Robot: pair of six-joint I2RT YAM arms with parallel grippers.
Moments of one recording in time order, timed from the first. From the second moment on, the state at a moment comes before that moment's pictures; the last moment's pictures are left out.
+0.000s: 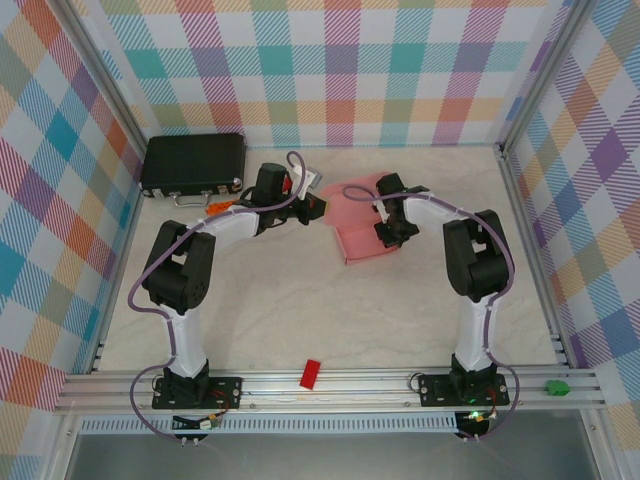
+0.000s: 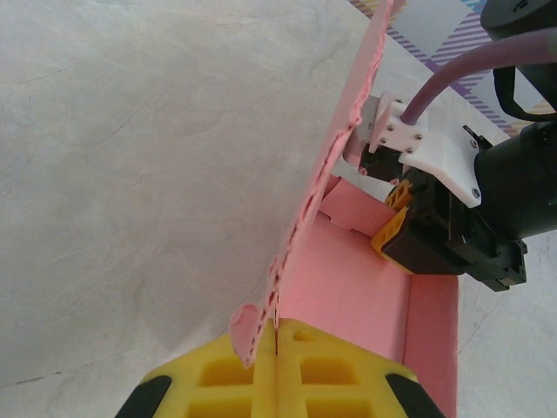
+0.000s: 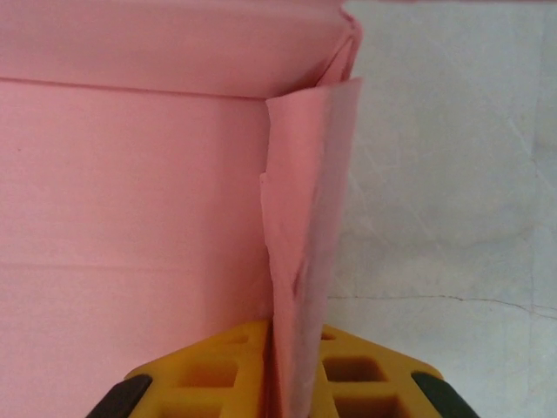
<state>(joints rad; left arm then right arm) -0.40 1.96 1.31 0.07 0.63 -0.05 0.37 2.03 1.42 -0.75 0.10 -0.05</state>
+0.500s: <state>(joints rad) -0.40 1.96 1.31 0.07 0.63 -0.05 0.41 2.08 1.49 -0.85 0.25 -0.01</state>
